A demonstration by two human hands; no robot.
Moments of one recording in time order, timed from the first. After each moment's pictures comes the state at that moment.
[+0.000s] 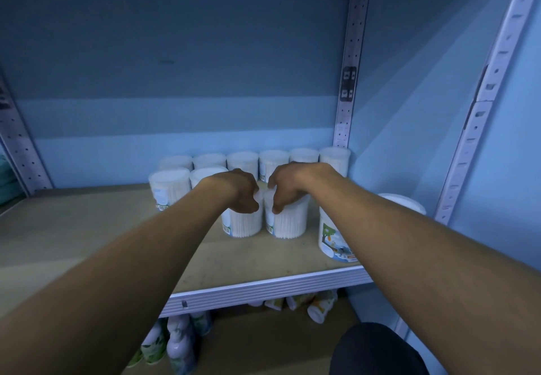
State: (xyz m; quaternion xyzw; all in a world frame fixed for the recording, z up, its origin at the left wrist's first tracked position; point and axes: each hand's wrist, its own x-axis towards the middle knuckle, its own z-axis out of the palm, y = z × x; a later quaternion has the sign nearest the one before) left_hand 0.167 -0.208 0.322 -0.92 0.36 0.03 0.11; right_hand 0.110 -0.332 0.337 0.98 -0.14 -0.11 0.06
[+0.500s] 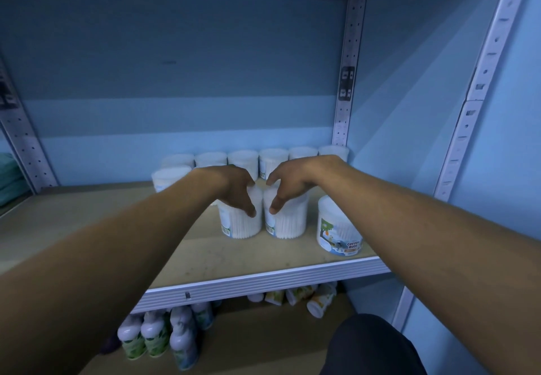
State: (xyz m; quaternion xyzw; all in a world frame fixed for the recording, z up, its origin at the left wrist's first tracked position) left_hand 0.162 -0.192 0.335 -0.93 0.36 0.06 0.09; right_hand 0.089 -0.330 0.352 0.98 -0.11 -0.13 0.05
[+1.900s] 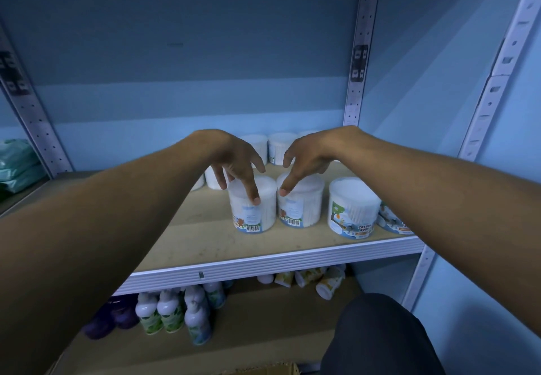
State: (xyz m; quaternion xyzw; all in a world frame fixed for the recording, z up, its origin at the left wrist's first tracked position) left_hand 0.169 -0.186 0.360 -0.92 0.32 0.23 0.00; right_hand 0.087 -0.336 0.362 0.98 -0.12 -0.15 -0.02
